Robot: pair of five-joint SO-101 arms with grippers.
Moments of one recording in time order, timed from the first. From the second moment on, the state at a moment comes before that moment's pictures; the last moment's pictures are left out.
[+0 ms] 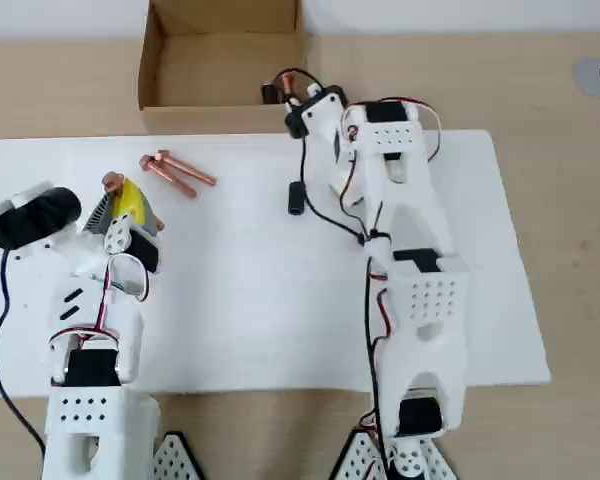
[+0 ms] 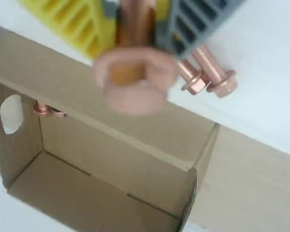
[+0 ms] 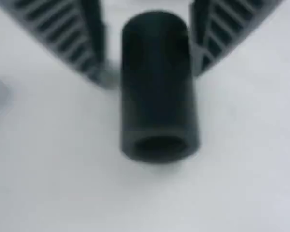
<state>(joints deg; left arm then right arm) -4.9 -78.0 85.4 9.5 16.2 -9.4 43.6 -30.9 83.0 23.3</state>
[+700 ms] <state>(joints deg) -4.9 -78.2 85.4 9.5 19.9 -14.8 44.3 -58.6 101.5 25.5</state>
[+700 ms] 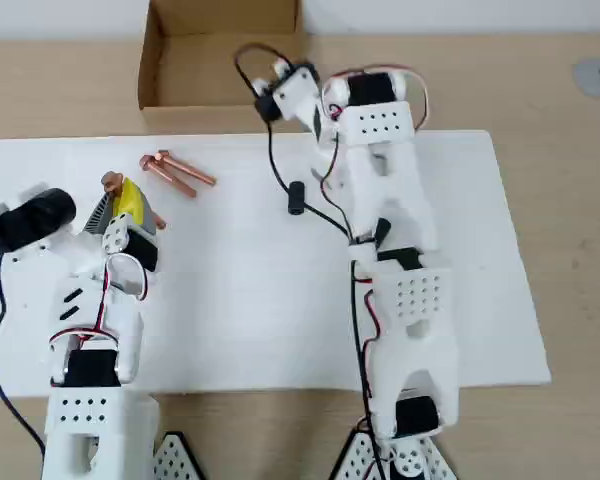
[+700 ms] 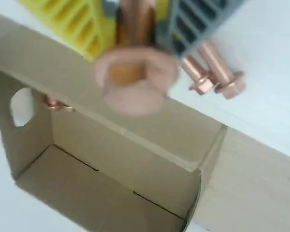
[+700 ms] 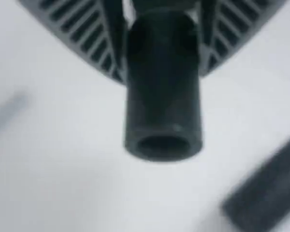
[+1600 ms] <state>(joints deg) 9.7 -78.6 80.0 18.7 9.1 -29.1 -37.9 -13.1 101.7 3.3</state>
